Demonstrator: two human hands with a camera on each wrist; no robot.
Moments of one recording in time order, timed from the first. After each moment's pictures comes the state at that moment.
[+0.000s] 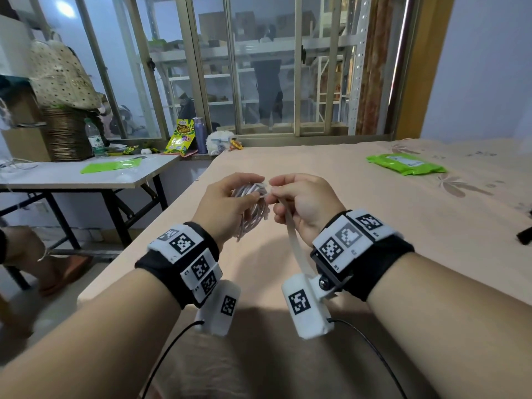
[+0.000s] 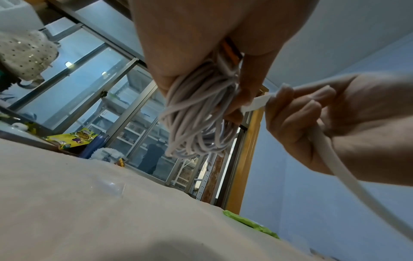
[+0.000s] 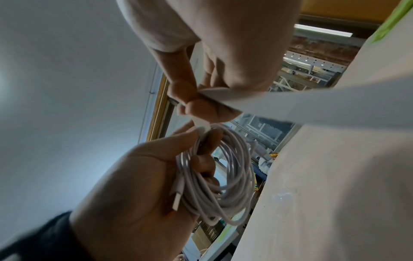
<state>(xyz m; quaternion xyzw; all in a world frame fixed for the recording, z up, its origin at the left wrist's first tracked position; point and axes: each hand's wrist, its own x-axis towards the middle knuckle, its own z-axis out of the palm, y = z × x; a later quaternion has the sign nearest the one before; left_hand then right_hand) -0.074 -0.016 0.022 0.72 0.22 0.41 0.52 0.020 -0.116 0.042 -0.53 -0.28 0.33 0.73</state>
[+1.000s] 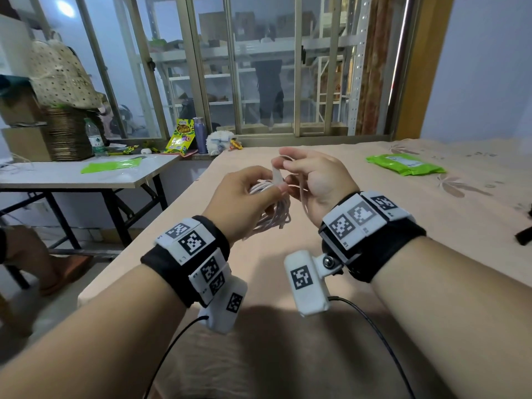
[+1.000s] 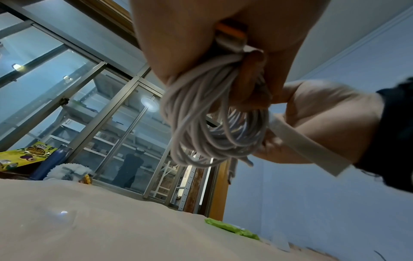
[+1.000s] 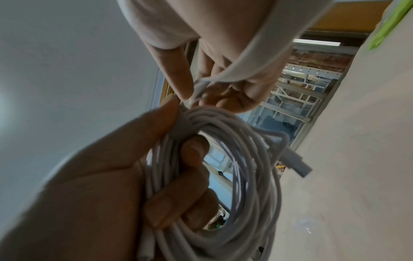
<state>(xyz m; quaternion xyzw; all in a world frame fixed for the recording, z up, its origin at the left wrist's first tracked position) -0.069 -0.037 0.037 0.78 0.15 0.38 0.46 0.038 -0.115 0.062 -0.50 -0.30 0.28 0.76</state>
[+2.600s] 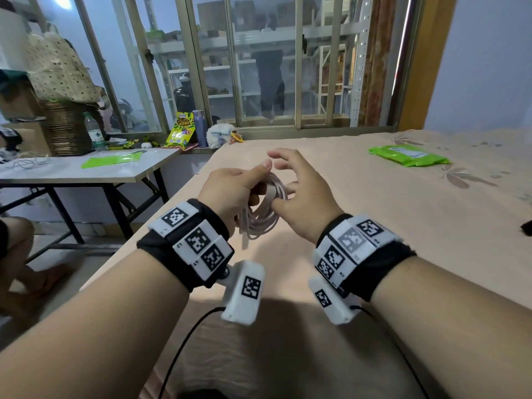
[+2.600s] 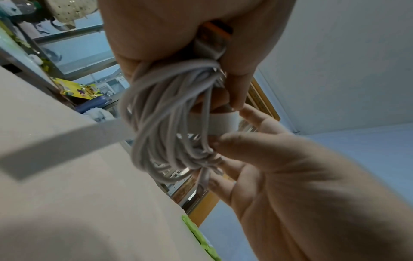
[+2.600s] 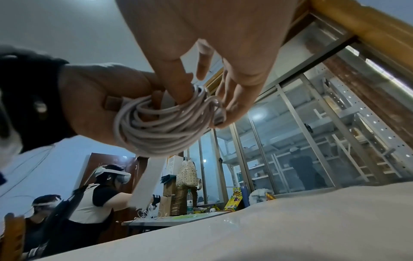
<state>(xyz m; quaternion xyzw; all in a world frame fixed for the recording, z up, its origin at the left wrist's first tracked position) -0.063 -0.025 0.039 0.68 0.28 0.36 0.58 0.037 -0.112 0.014 -0.63 -0.52 0.02 0.57</state>
